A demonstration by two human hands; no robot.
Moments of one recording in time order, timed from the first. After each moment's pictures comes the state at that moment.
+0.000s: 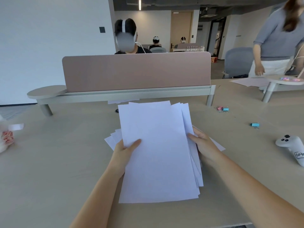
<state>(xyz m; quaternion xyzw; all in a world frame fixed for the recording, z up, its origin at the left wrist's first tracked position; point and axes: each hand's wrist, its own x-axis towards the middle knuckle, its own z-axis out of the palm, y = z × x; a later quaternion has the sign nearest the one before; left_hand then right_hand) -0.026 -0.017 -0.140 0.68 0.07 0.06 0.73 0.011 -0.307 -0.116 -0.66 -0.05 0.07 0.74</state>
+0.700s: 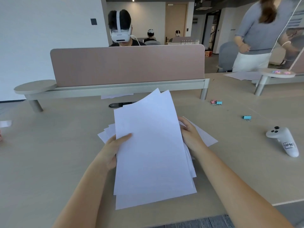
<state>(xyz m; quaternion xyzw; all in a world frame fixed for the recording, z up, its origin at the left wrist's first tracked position) -0.018 0.000 -0.137 0.57 0.06 -0.06 0.82 0.007 -0.282 -0.107 -0.70 -0.05 0.04 0.71</state>
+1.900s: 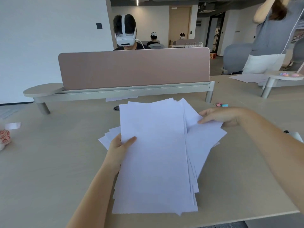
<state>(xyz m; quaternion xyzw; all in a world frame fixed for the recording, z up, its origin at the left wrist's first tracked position) -0.025 -0.006 -0.139 0.67 0.06 0.06 0.74 0.068 -0.374 -0.018 -0.84 -0.09 0.30 0.45</state>
